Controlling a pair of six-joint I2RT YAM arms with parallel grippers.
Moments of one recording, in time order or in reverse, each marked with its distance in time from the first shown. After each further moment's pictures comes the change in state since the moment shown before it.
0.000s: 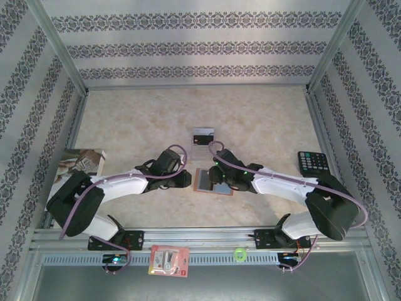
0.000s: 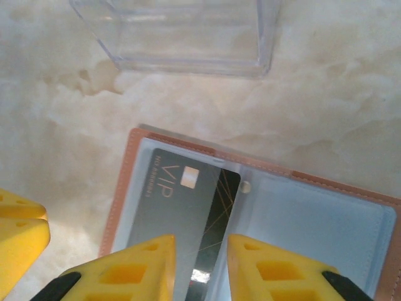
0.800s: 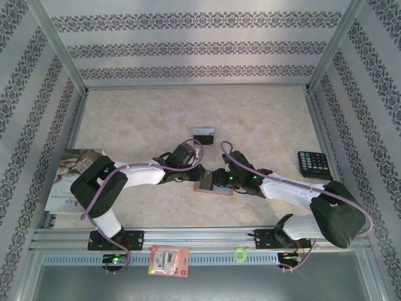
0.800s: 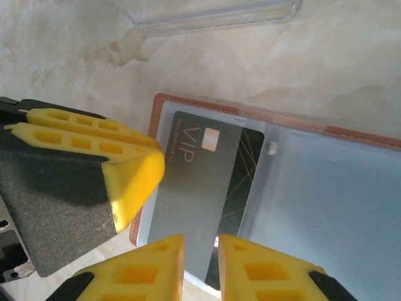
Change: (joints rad) left arm -0.045 0.258 0.195 0.072 0.017 0.024; right arm -0.092 -0.048 -0.145 0.174 -0.259 0.068
